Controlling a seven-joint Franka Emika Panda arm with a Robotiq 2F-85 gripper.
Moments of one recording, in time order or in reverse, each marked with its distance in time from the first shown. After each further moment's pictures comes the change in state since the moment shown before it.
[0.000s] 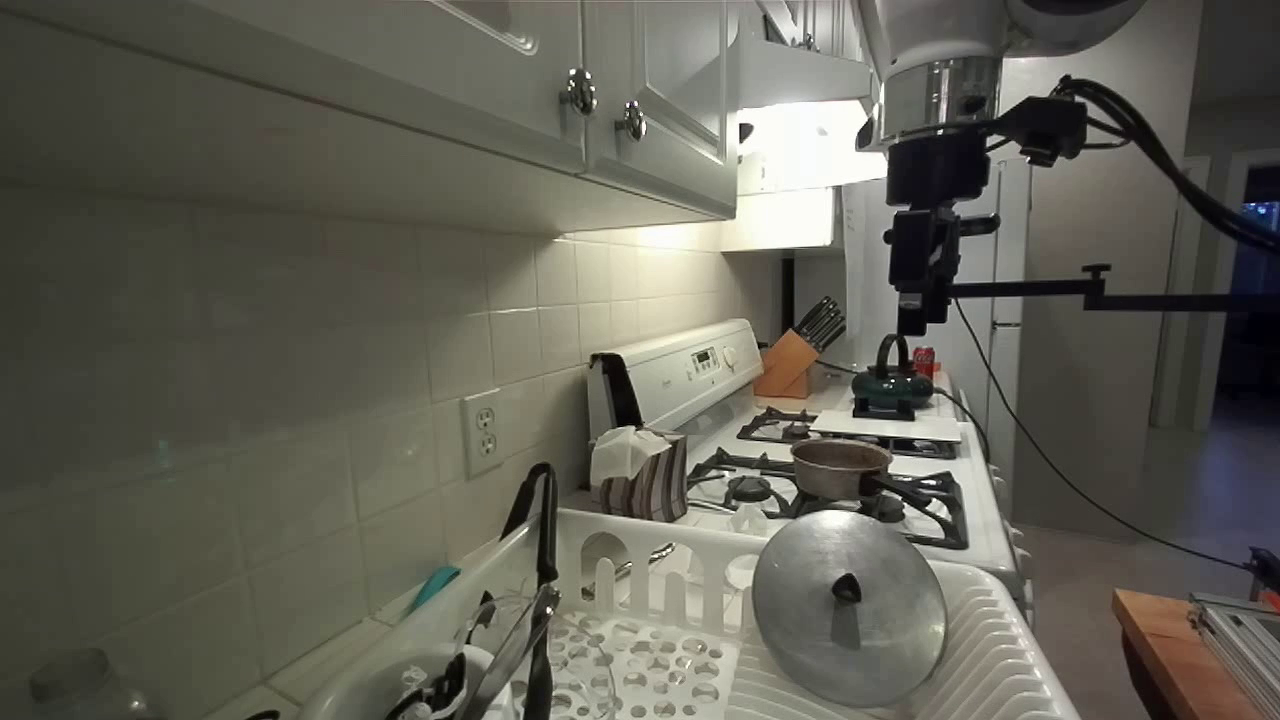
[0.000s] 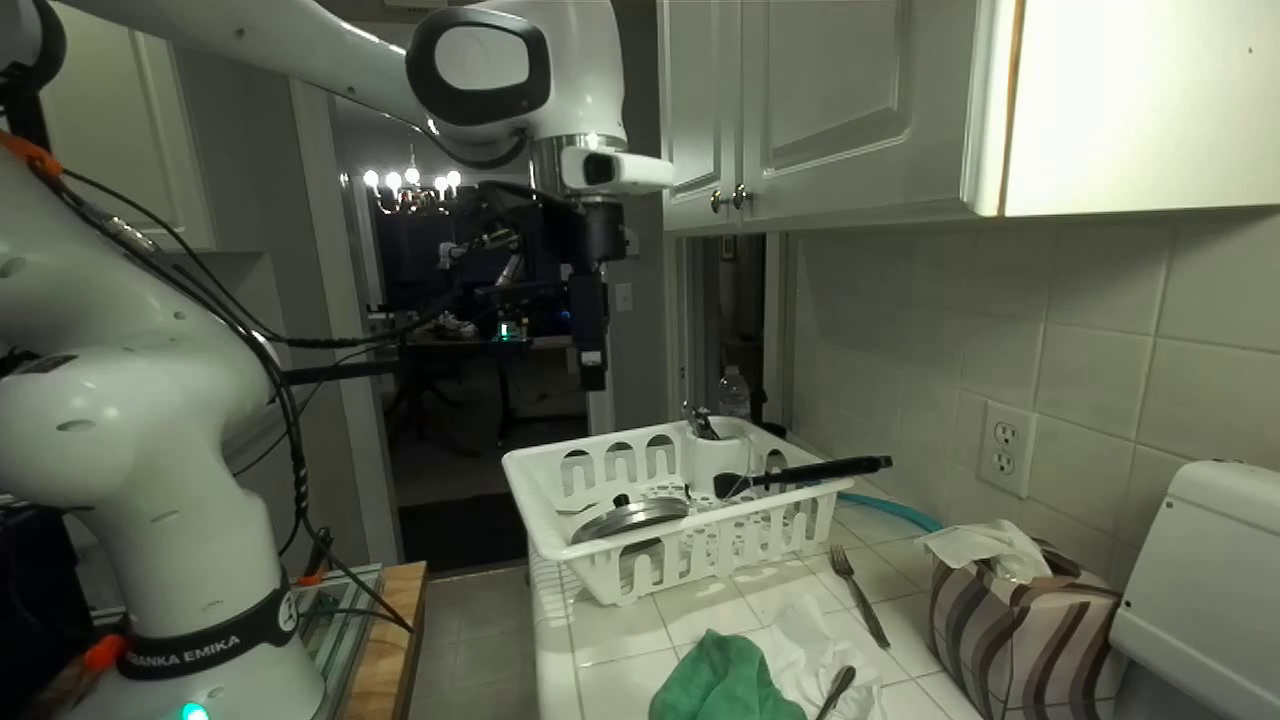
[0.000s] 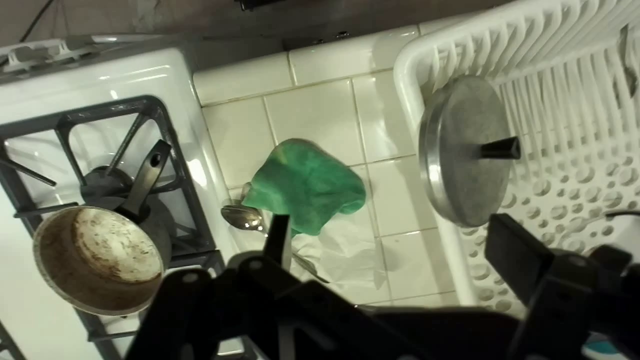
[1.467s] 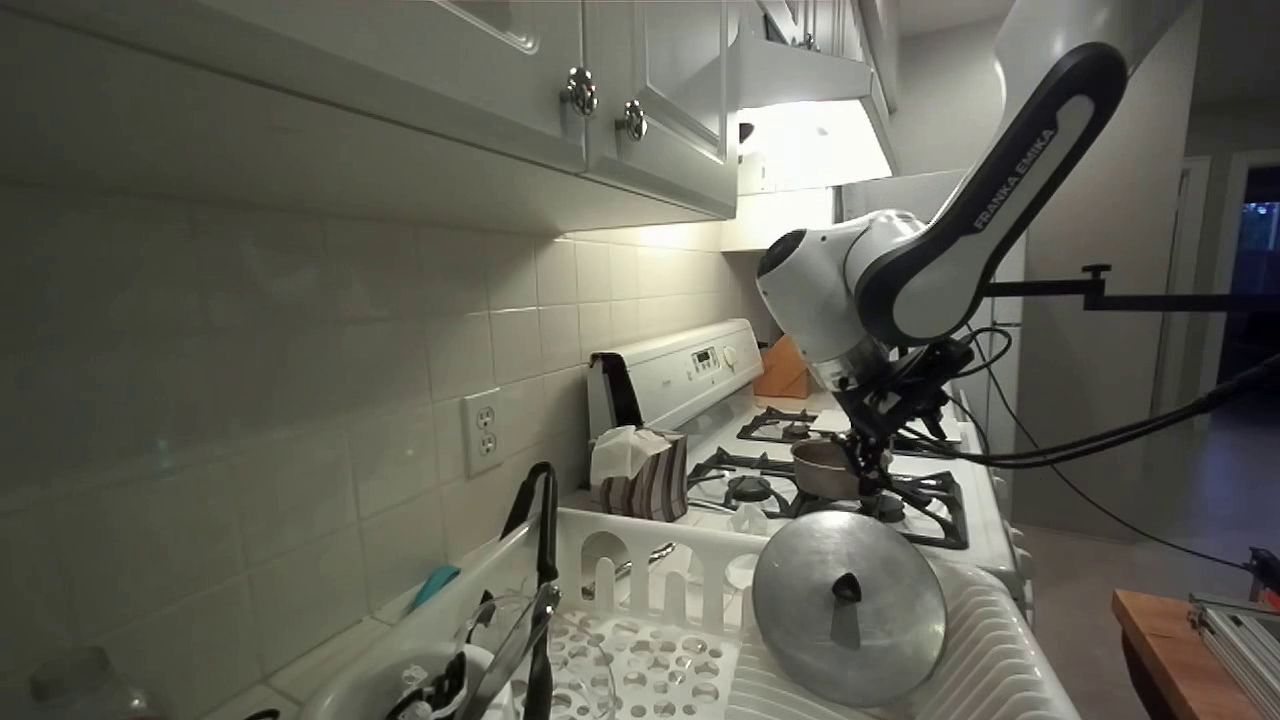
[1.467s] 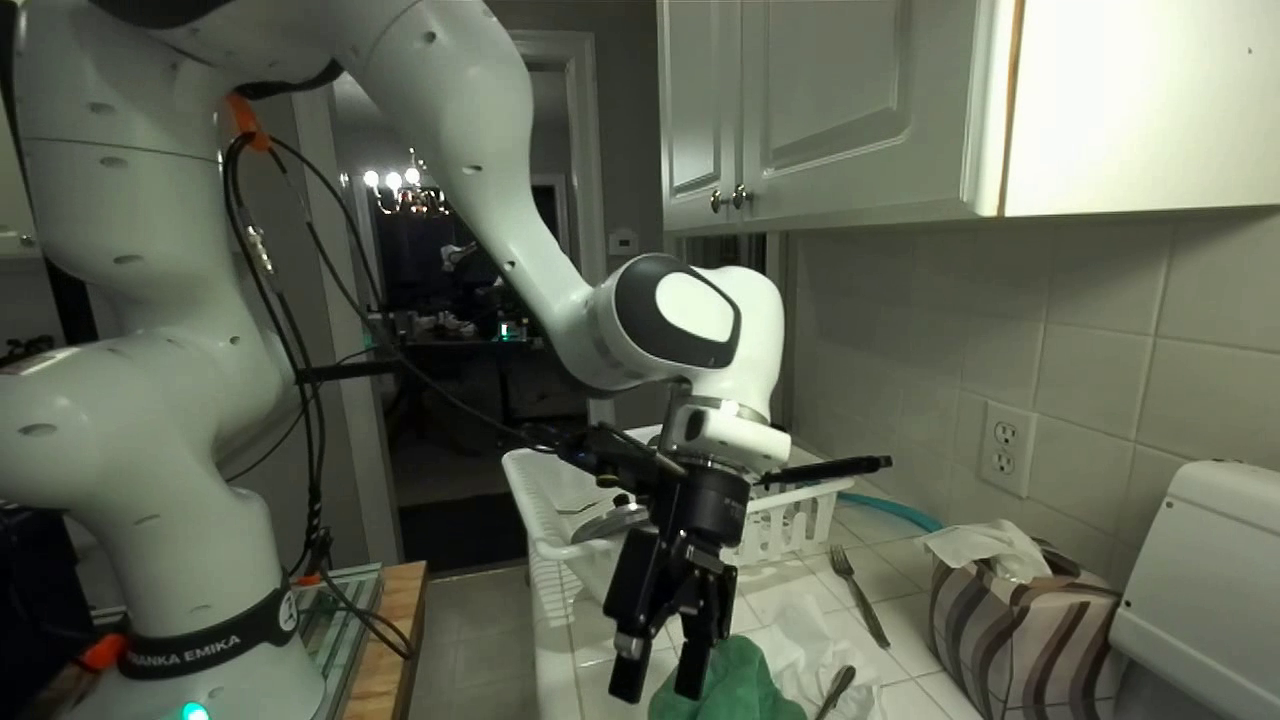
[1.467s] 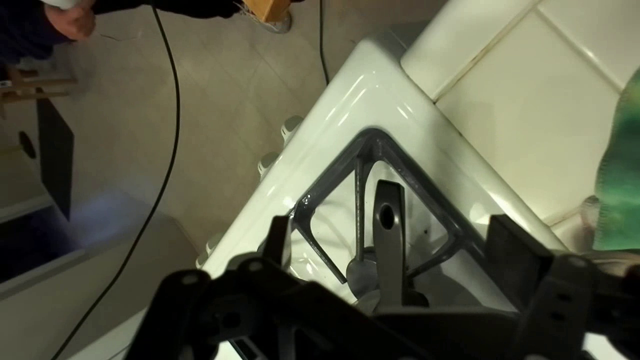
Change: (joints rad) arm -0.148 0.711 -0.046 0.151 -0.617 0.089 0.908
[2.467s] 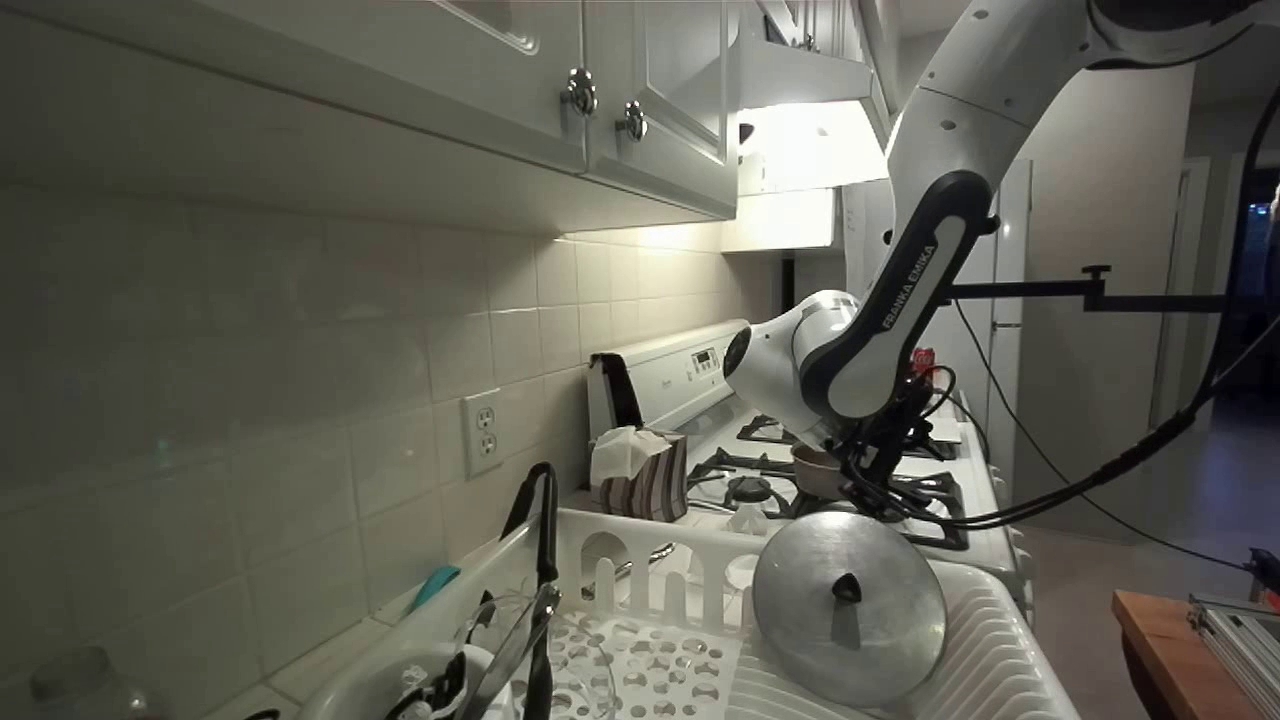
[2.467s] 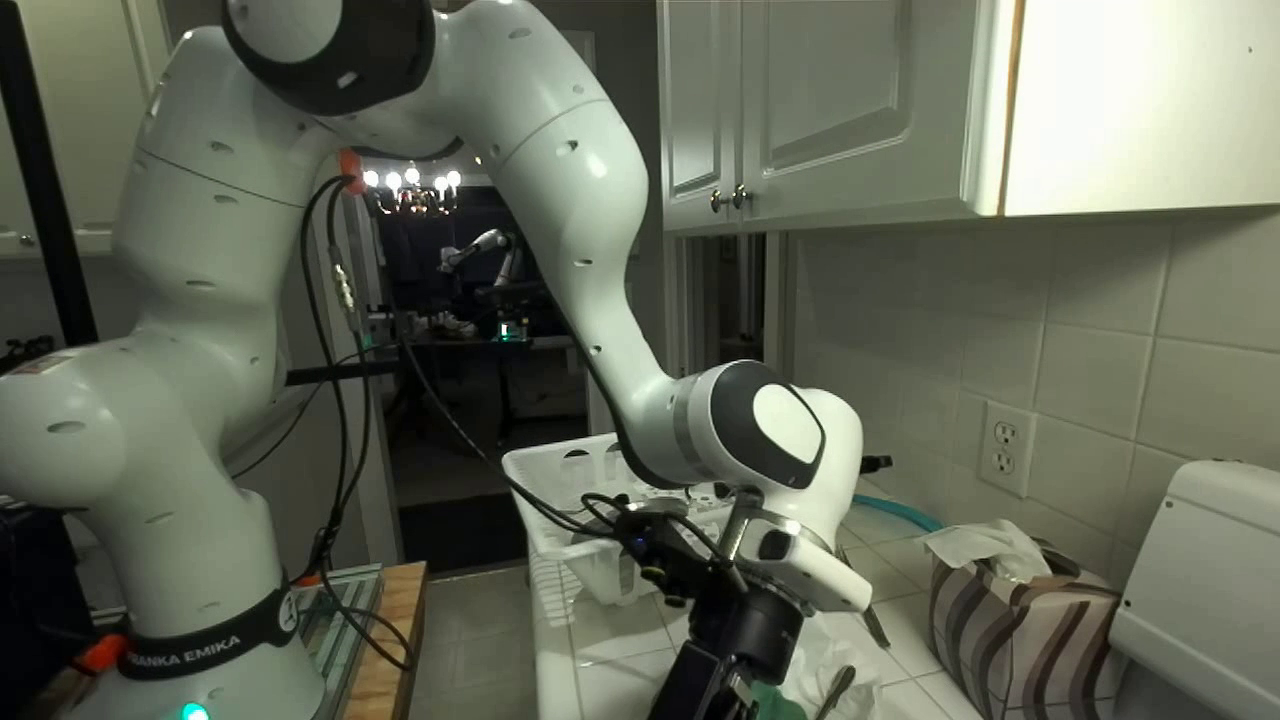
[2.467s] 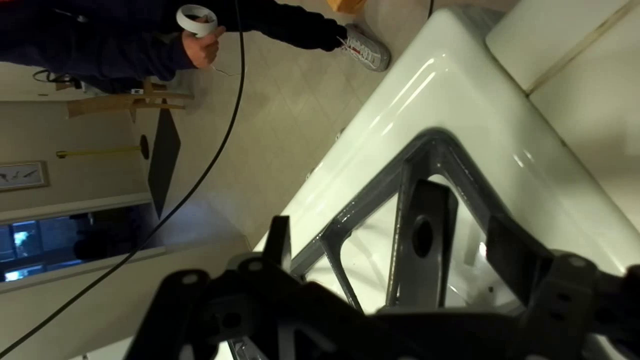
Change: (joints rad) arm 0.106 0.337 -0.160 0.229 -0.020 -0.156 -0.102
